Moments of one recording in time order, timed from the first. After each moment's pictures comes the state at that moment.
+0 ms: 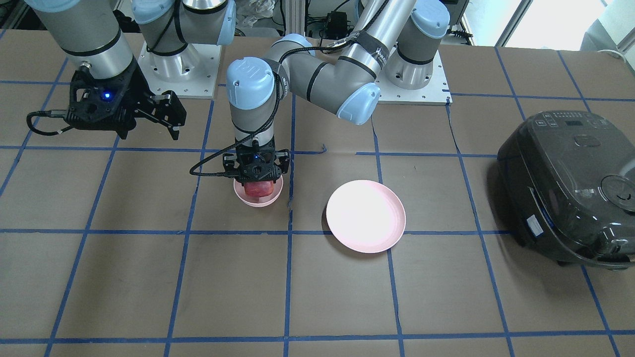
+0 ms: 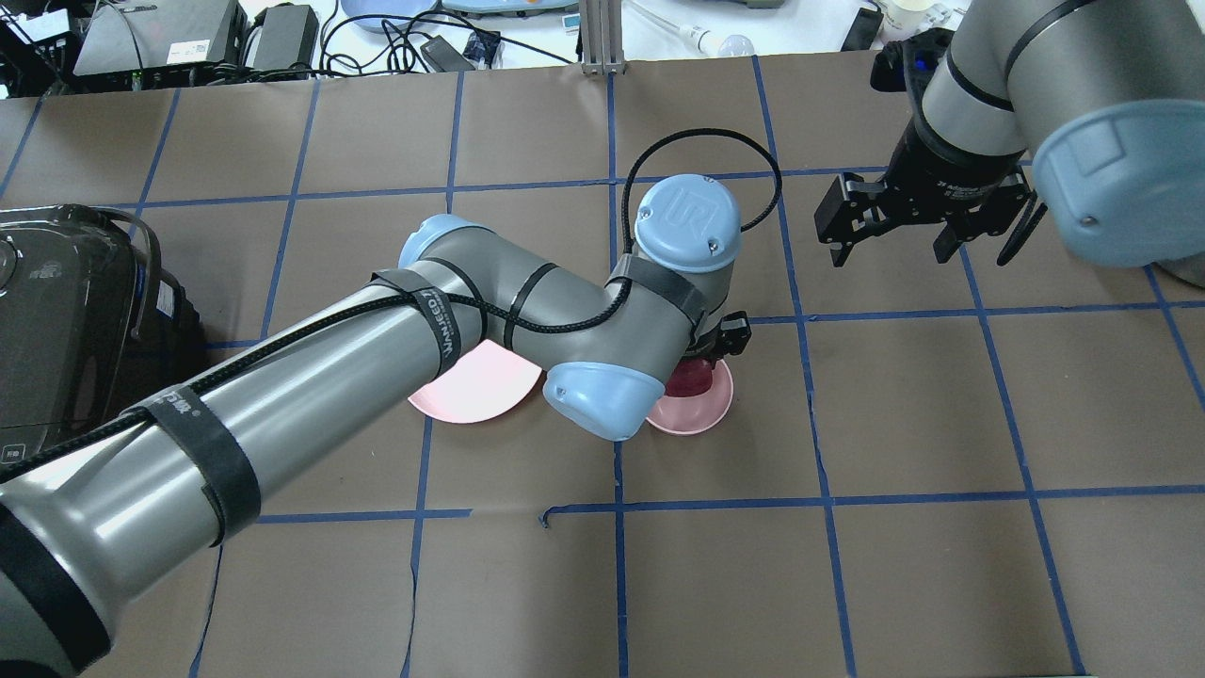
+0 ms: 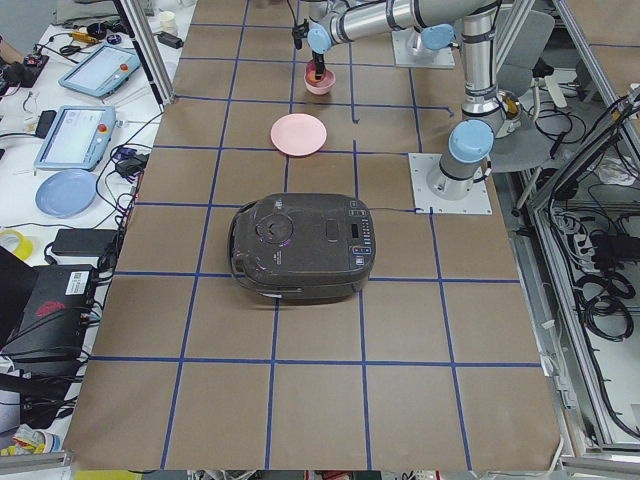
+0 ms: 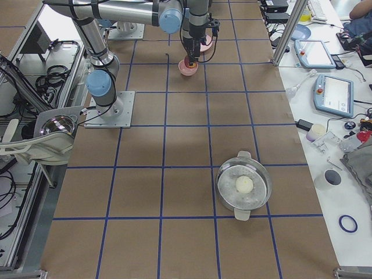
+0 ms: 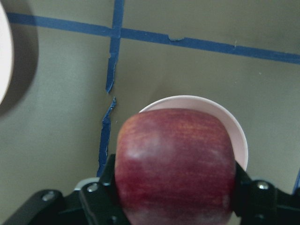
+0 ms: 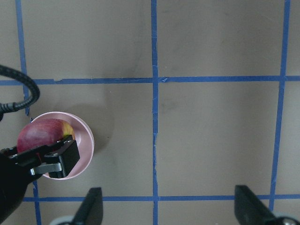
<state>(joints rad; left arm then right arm) -2.15 -2.01 -1.70 -0.94 1.56 -0.72 1.54 -1.61 1.72 -1.68 -1.56 -0.03</state>
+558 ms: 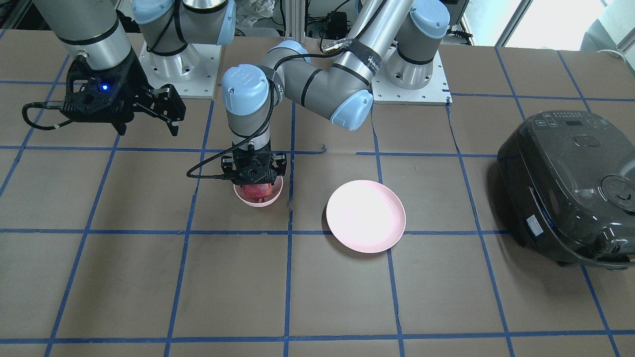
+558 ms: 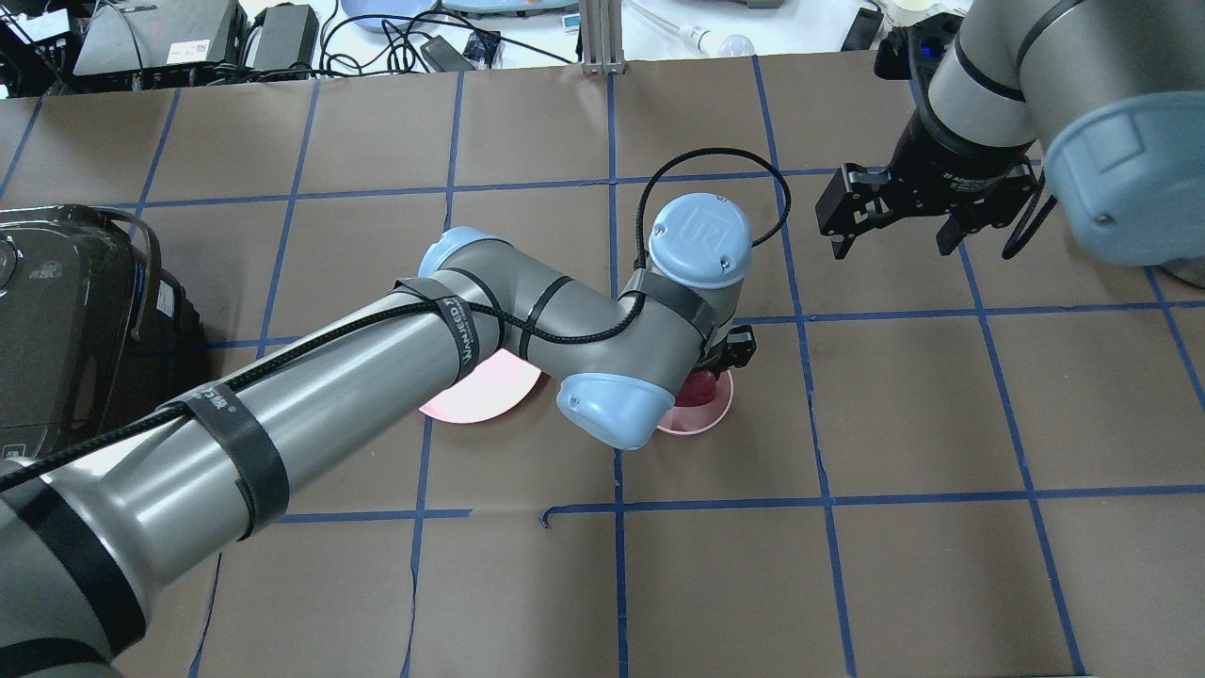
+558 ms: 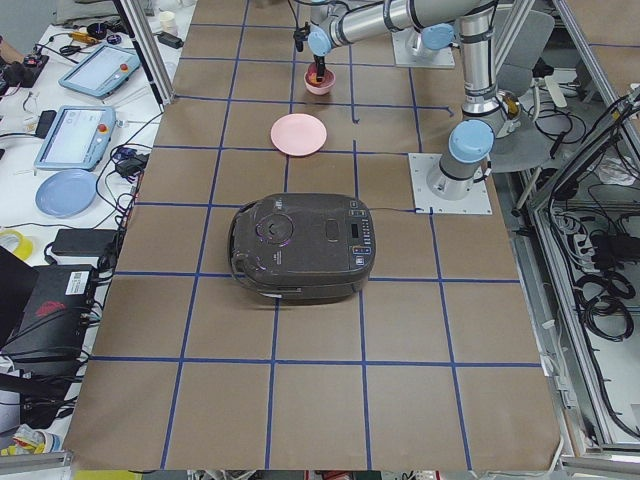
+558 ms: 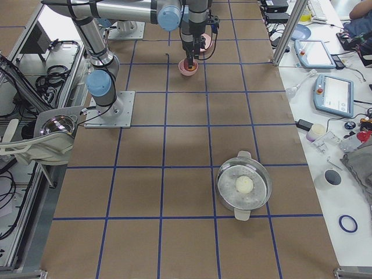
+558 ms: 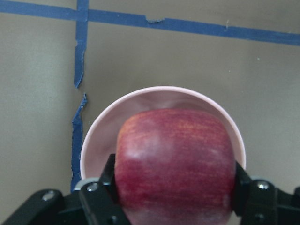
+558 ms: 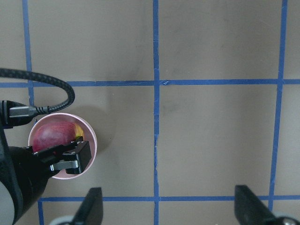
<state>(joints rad) -2.16 -2.04 -1.70 -0.93 1.57 -0.70 1.54 -1.63 1.71 -1.68 -1.56 -0.03</state>
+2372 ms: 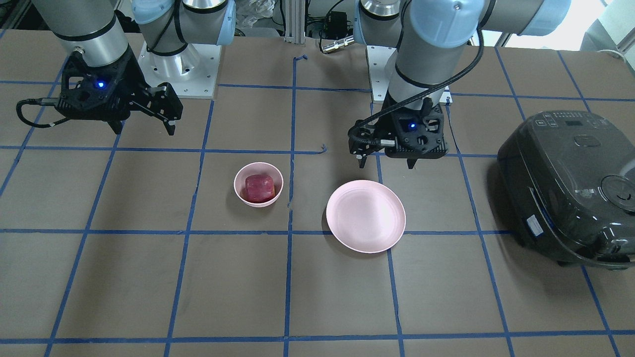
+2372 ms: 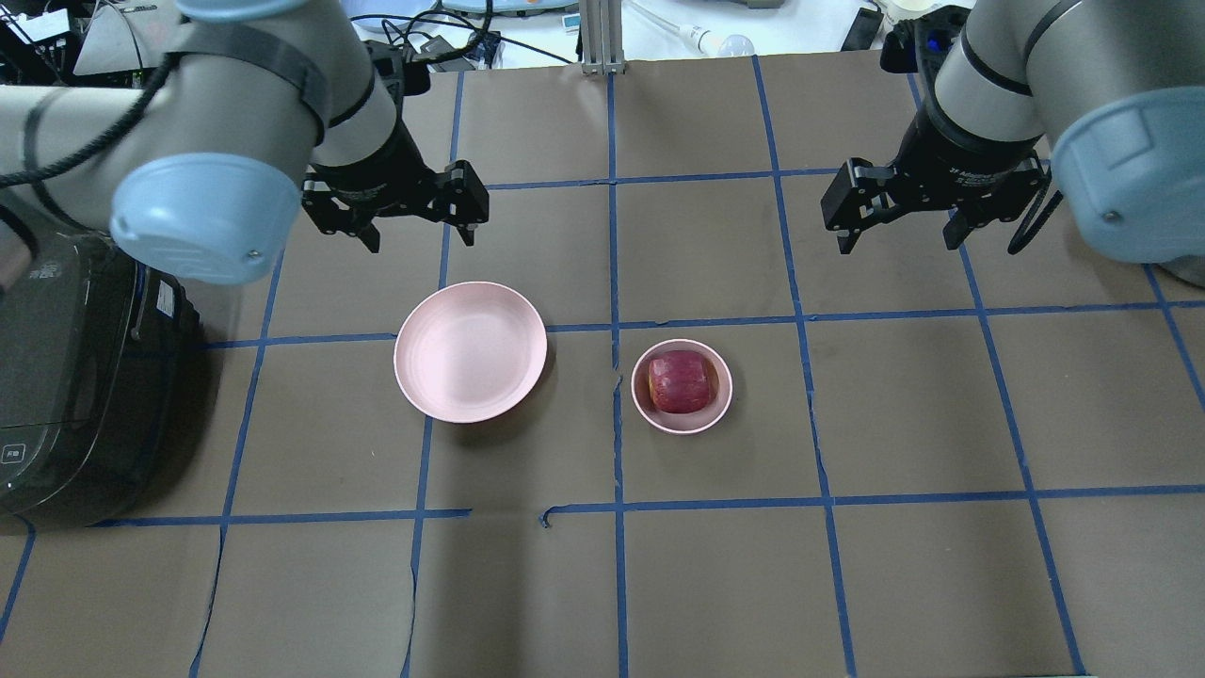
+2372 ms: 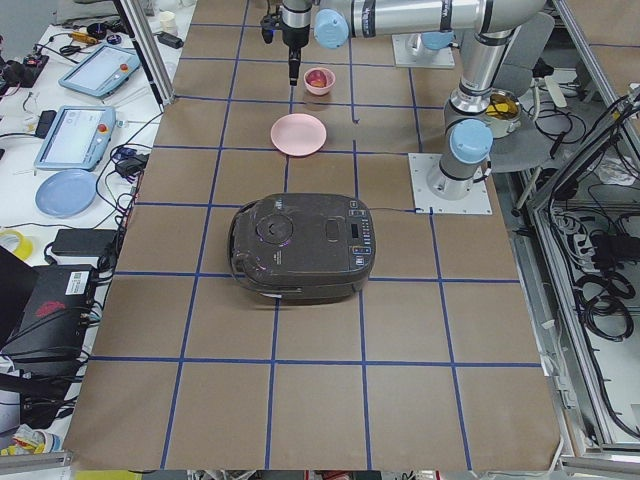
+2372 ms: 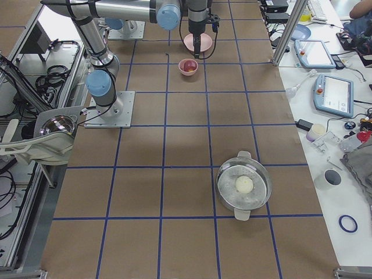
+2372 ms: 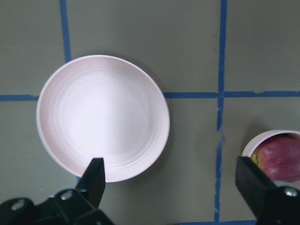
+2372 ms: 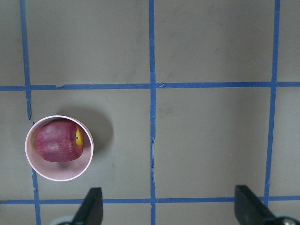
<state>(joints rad) -1.67 -1.64 -1.65 -1.35 1.56 -0.13 1.54 -1.63 1.71 -1.68 -1.57 -0.03</state>
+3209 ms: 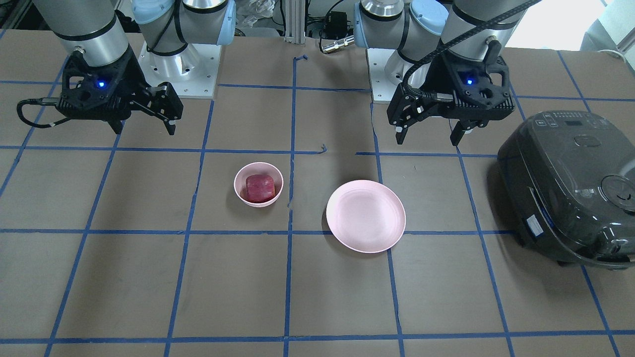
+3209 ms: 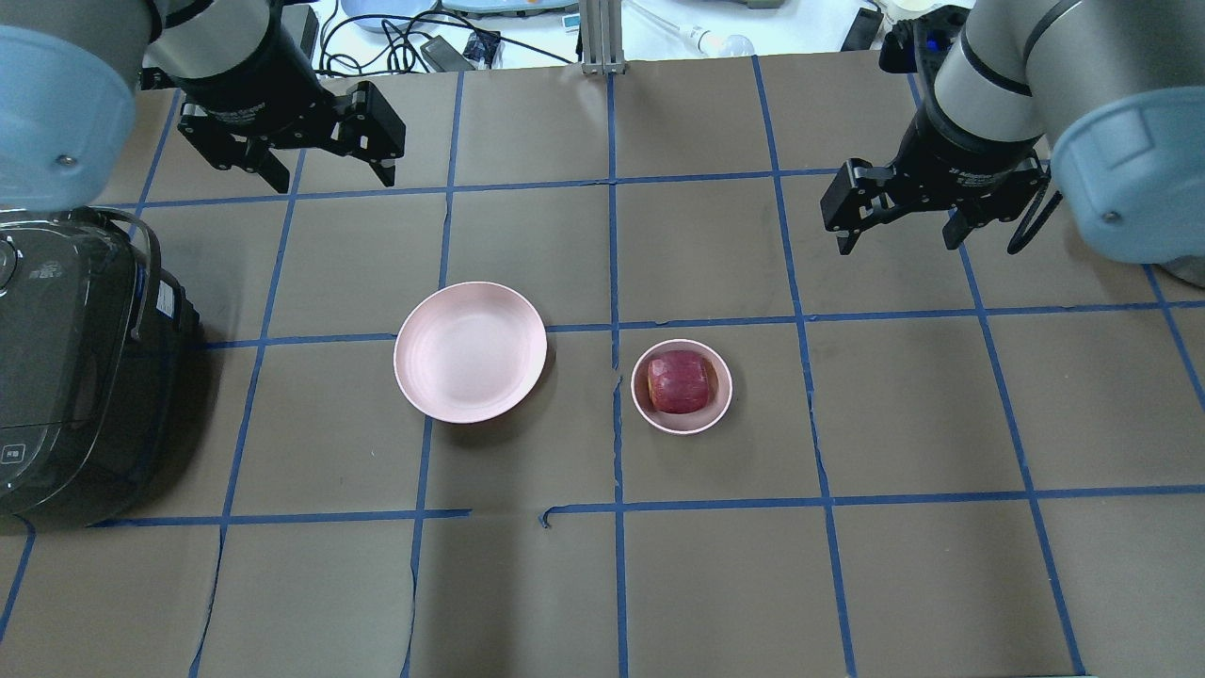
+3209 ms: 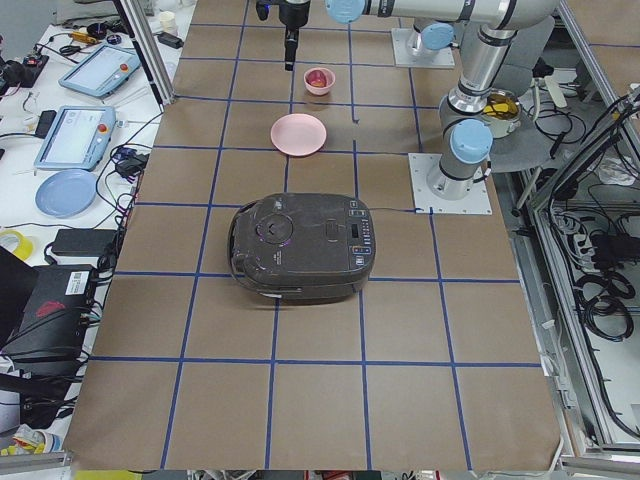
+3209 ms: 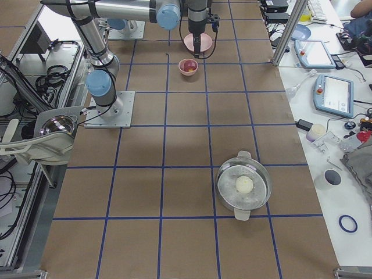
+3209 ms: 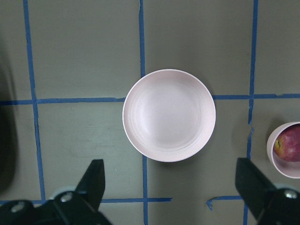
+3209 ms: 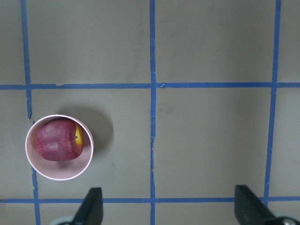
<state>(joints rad) -1.60 -1.59 -1.52 -1.47 1.56 -0.04 1.54 -1.63 1.71 -1.68 -1.57 -0.03</state>
